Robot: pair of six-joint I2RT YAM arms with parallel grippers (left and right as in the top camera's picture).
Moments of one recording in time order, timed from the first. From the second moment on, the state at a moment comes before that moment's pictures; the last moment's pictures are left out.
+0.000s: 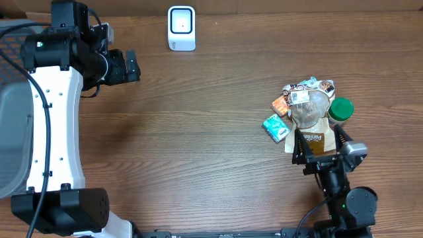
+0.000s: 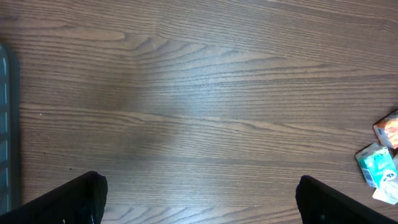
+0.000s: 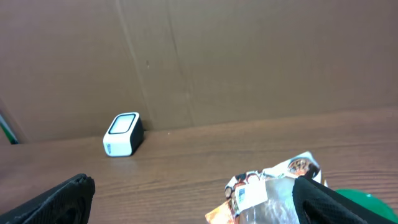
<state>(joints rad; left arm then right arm) 0.07 1.74 1.91 -1.36 0.16 -0.12 0.13 0.07 0.13 -0.03 -0.03 0.20</state>
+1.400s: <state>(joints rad) 0.07 1.74 1.91 -1.36 0.16 -0.12 0.13 0.01 0.02 -0.03 -0.05 0.20</state>
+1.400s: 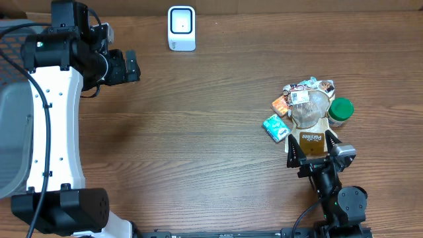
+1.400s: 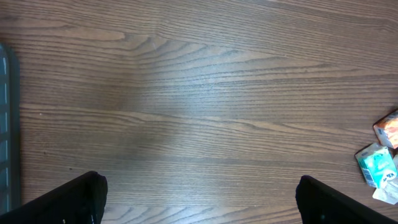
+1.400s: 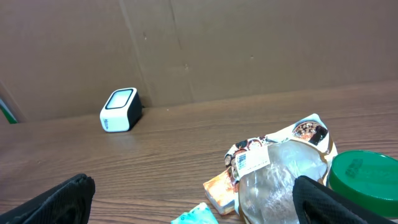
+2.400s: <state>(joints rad) -0.05 1.43 1.88 -1.29 0.13 -0.12 0.13 0.01 0.02 -0.03 -0.05 0.20</state>
